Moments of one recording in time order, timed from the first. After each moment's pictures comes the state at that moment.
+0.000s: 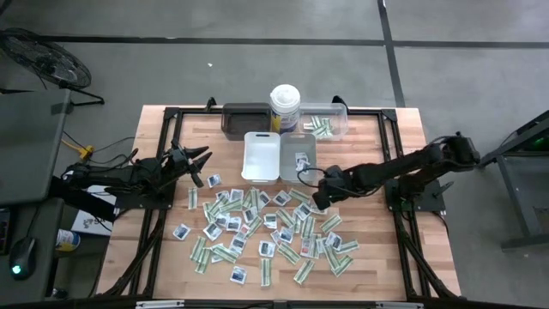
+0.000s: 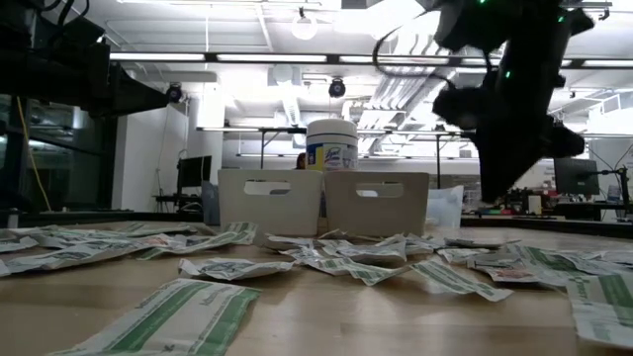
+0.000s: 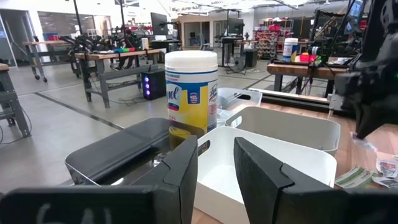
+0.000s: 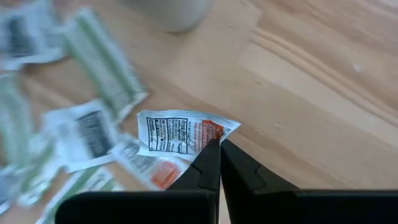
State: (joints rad) left arm -0.08 0.02 0.02 0.05 -0.68 0.03; right arm 0.14 1.45 0.81 -0.65 0.17 1.23
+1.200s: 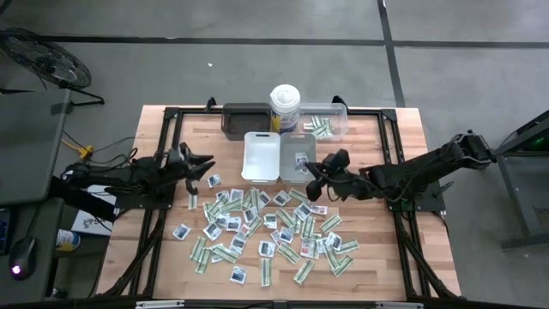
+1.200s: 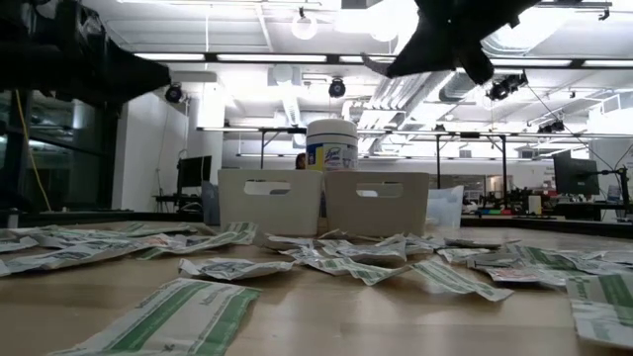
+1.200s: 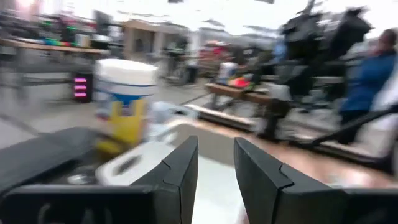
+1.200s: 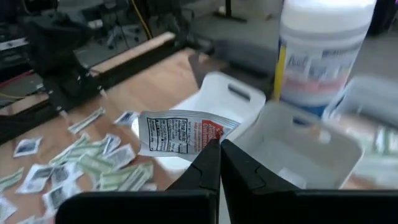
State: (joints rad) left arm -0.08 0.03 0.02 0.15 -0.40 -0.15; right arm 0.24 1.29 0.81 -0.05 0.81 0.60
